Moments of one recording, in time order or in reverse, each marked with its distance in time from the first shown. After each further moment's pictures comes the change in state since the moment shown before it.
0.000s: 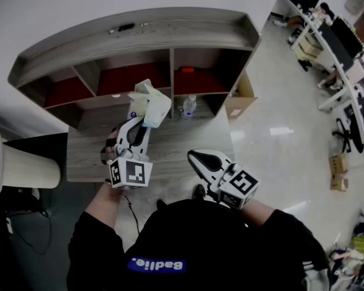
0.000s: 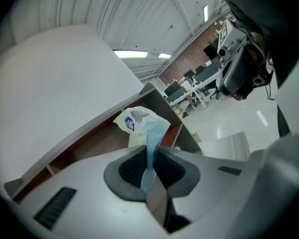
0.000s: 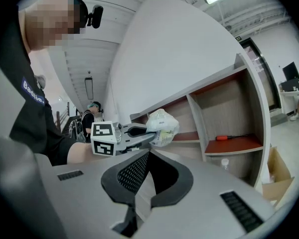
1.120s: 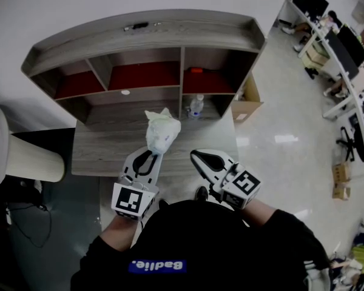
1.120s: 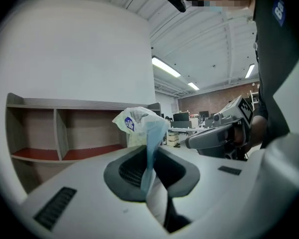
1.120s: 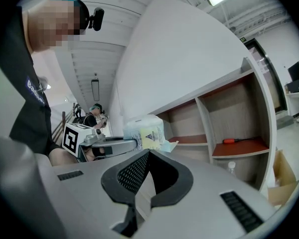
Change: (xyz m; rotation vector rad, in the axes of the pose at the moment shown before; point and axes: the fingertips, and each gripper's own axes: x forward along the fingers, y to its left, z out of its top) left arm -0.092 -0.040 0.044 -0.648 -0.113 -0.061; right arm -0.004 0.024 0.004 -0.024 -0.025 0.053
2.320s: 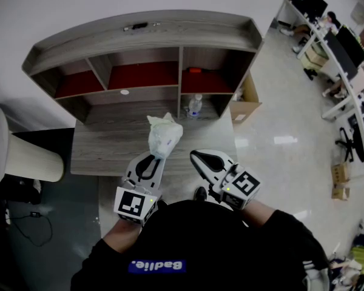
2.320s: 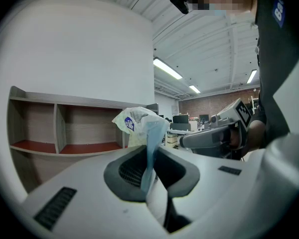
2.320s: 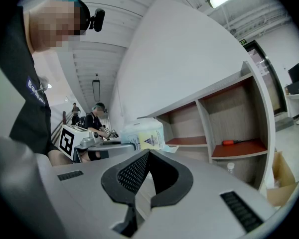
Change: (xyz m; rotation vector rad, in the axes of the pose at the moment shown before) left arm -0.007 -0.017 -0.005 -0.055 -0.007 -0.004; right arm -0.005 0.005 0.002 -0.010 -0.015 0.000
